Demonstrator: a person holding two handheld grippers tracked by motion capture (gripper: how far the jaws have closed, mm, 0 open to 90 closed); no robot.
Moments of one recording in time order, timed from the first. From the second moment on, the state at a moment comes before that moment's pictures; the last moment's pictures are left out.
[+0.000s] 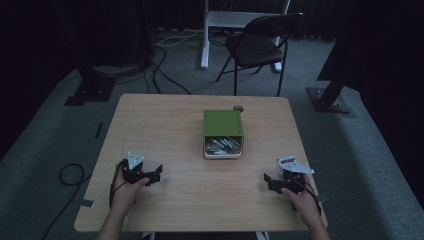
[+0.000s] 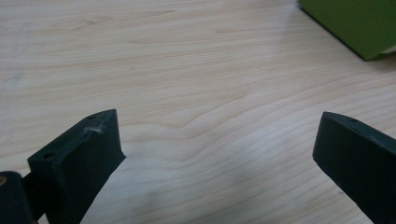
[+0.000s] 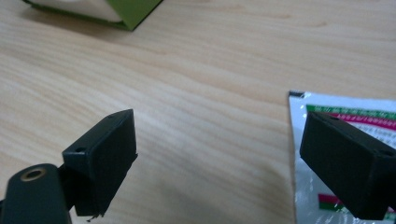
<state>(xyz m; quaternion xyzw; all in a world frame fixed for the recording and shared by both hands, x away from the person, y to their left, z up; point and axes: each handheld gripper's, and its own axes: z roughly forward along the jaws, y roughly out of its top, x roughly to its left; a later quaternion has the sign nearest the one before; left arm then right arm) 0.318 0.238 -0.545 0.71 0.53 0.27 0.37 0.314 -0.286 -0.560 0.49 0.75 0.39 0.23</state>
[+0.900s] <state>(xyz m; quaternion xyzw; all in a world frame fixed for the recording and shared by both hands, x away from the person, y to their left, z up) 0.295 0.291 -0.558 0.66 0.63 0.28 0.28 0.313 -0.285 -0.567 0.48 0.78 0.34 0.20</state>
